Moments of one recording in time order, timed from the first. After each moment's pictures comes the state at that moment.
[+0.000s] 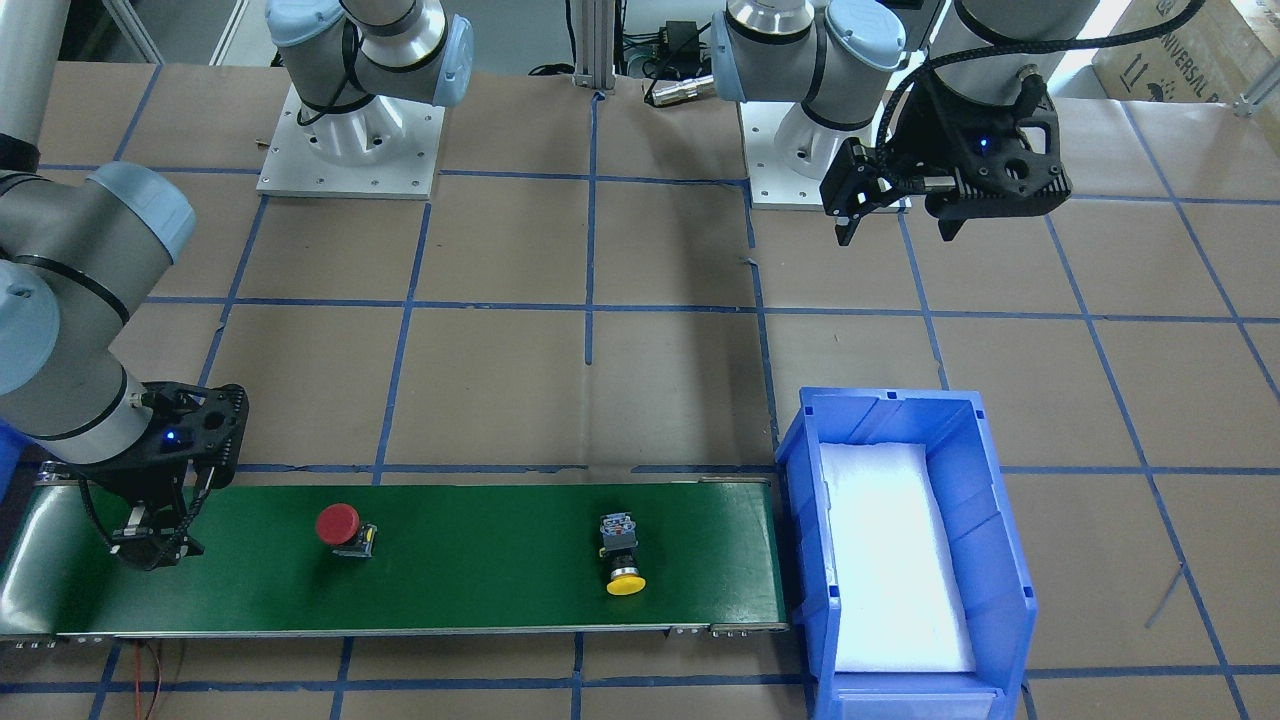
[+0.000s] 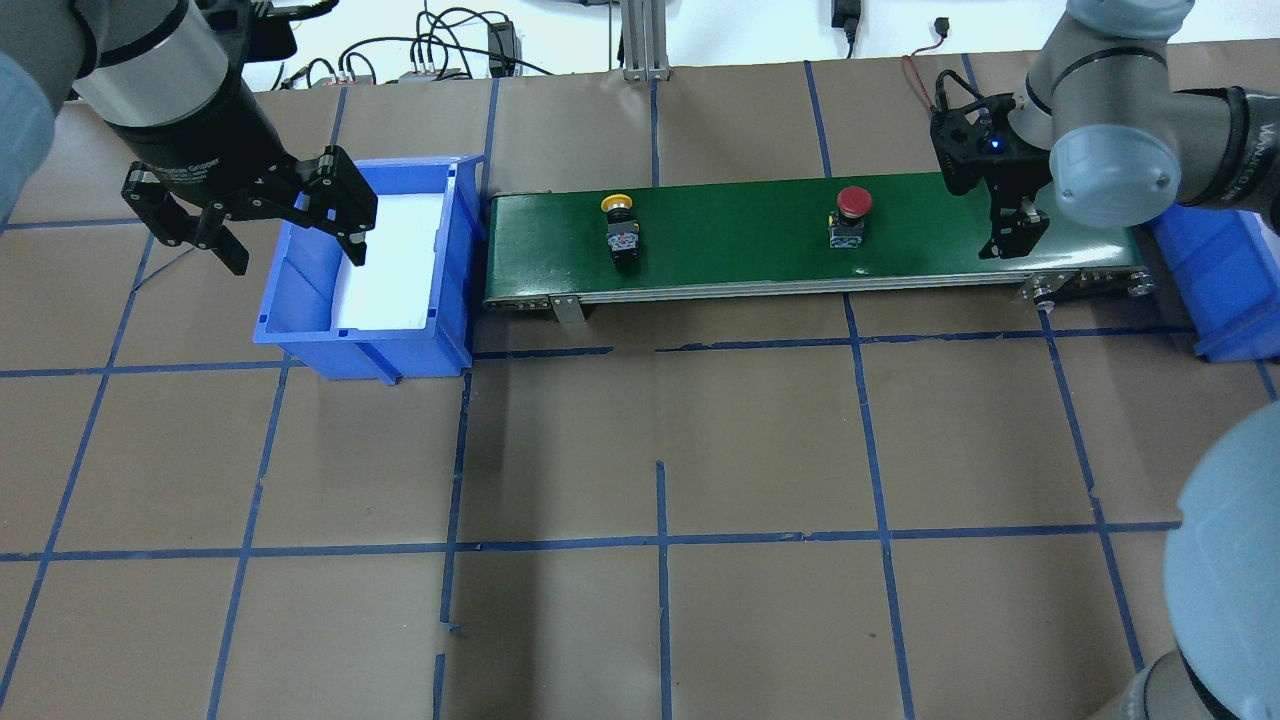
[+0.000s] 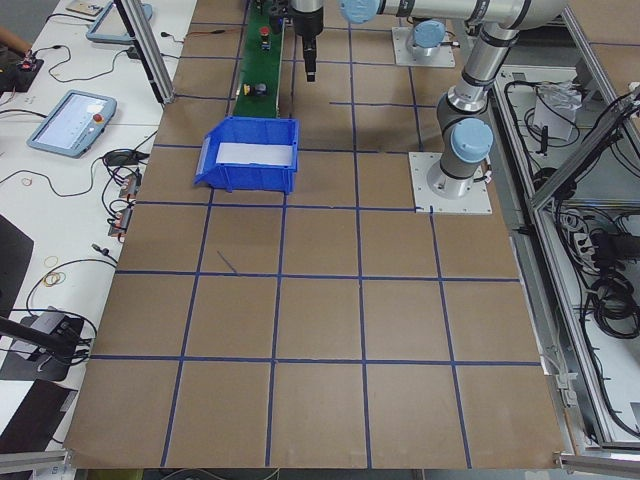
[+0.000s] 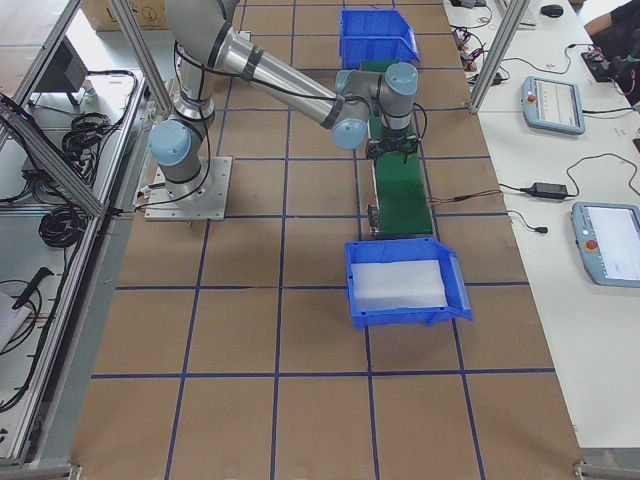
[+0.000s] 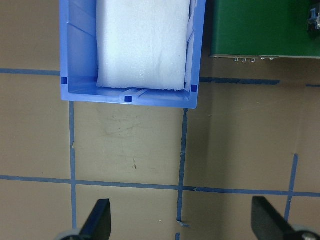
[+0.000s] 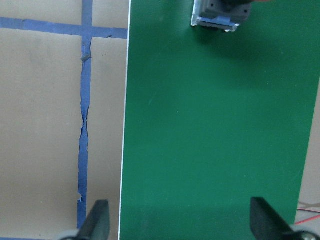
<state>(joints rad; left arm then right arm) -1.54 -1.55 -1.54 -1.66 1.61 -0.03 1.36 -1.18 1.66 -2.13 -1.56 -1.87</state>
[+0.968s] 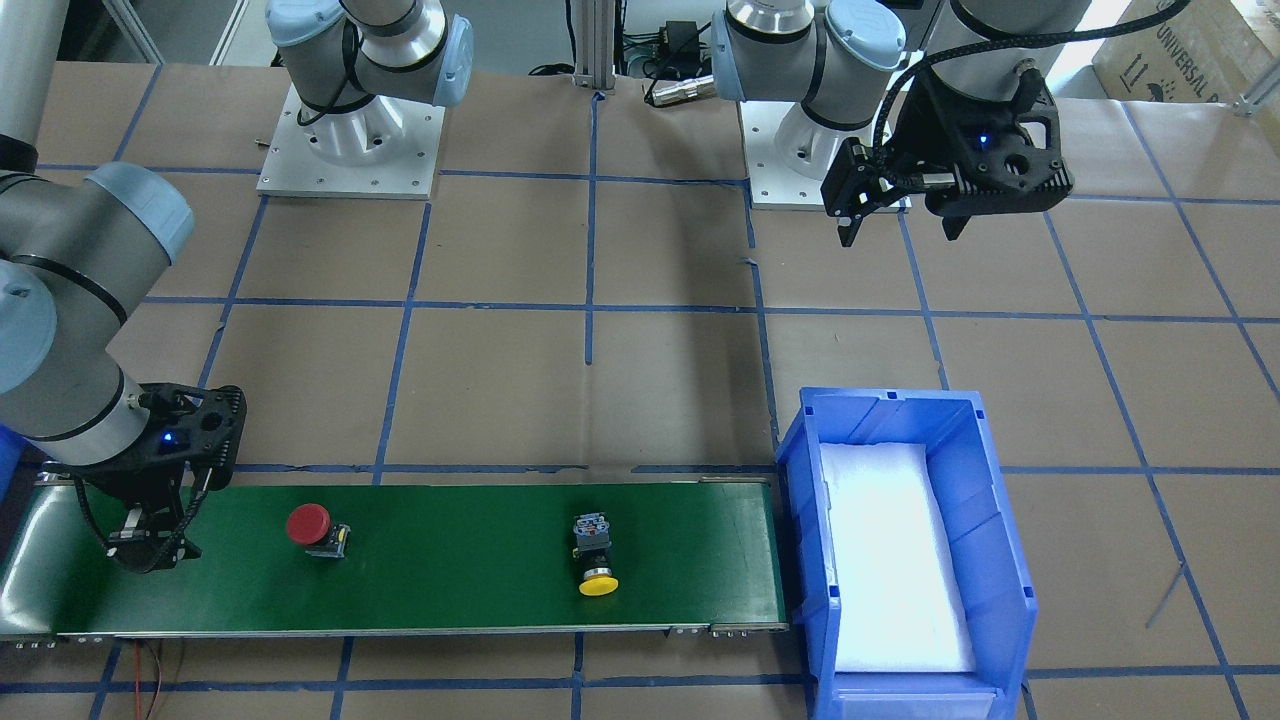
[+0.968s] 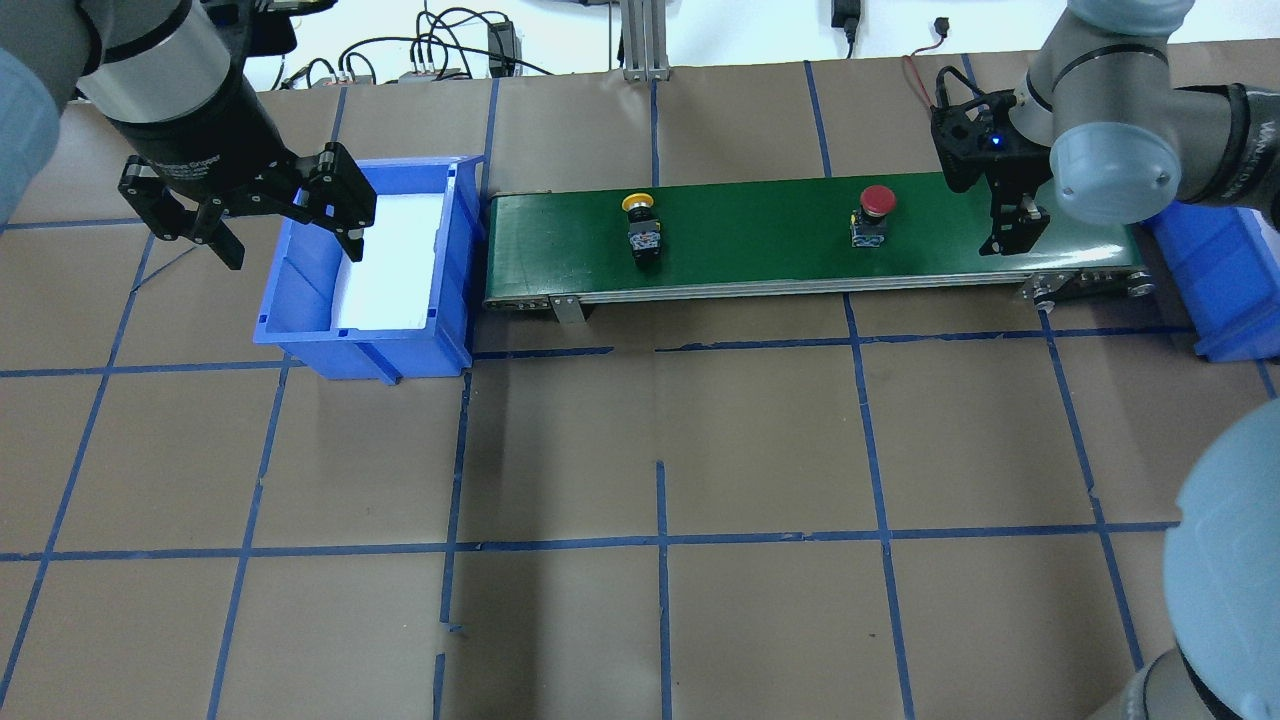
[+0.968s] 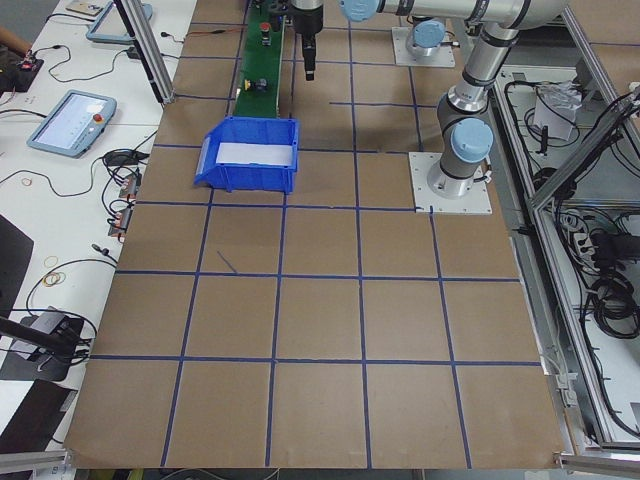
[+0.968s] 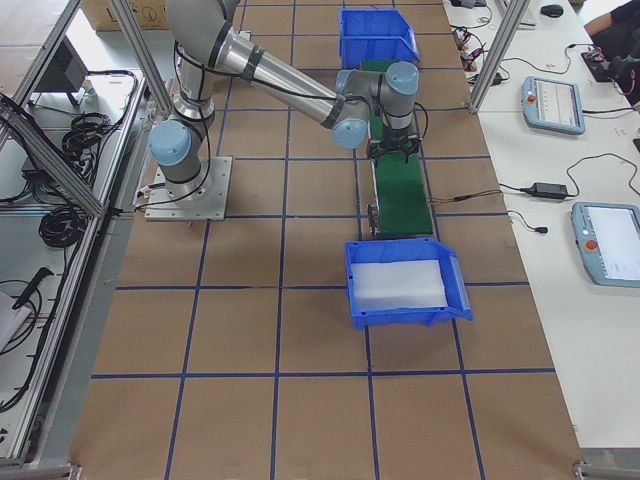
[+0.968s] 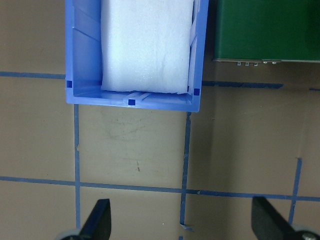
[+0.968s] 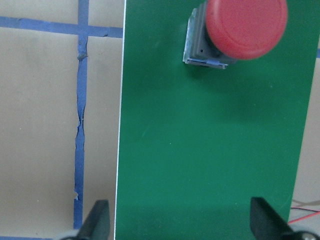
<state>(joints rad) -1.55 -1.55 -1.54 -1.65 1.64 -0.04 1.36 -1.18 1.66 -2.13 -1.56 -1.87</state>
